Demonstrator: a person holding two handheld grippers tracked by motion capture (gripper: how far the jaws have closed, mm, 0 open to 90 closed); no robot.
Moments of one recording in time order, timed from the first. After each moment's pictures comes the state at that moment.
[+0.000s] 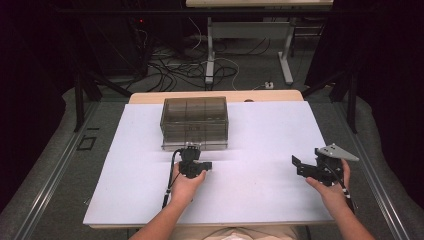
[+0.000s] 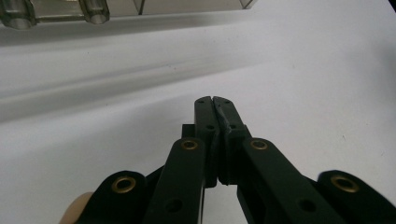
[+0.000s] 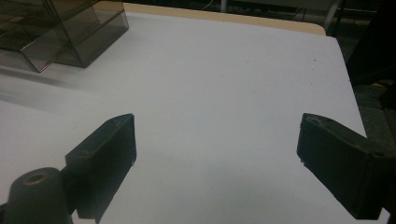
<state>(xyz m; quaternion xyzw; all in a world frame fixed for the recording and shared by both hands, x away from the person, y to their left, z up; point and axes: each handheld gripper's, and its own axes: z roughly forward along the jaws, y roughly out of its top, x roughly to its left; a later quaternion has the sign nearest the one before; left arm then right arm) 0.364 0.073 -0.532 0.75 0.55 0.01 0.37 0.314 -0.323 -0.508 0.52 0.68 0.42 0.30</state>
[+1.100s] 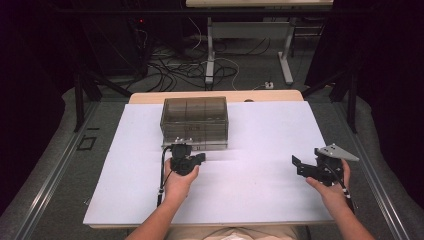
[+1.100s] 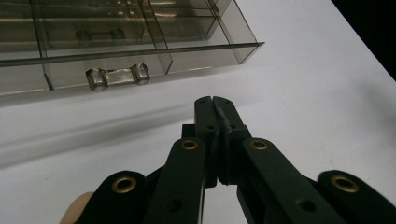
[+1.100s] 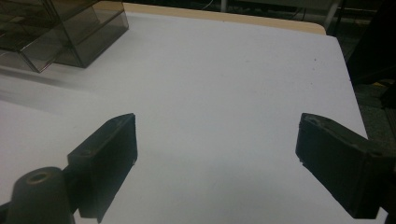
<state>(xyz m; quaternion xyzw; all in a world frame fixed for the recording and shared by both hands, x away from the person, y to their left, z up) 0.357 0.090 -0.508 0.72 0.55 0.06 0.42 0.314 -0.324 -0.508 0.52 0.68 0.42 0.30</state>
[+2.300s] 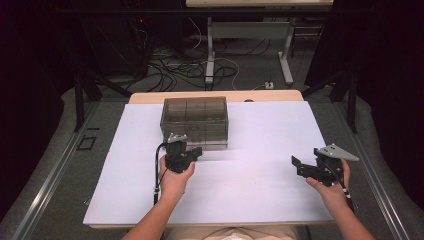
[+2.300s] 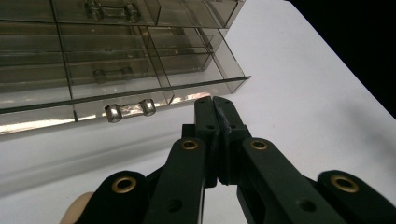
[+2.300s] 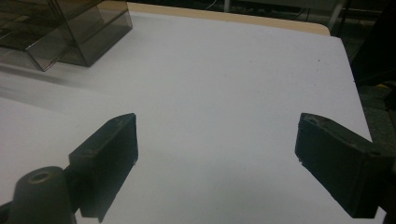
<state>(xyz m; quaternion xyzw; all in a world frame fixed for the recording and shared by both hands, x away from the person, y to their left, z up) 0.353 0.100 -0.489 0.71 0.54 0.08 0.45 0.314 -0.323 -0.508 0.51 0.69 0.42 0.30</state>
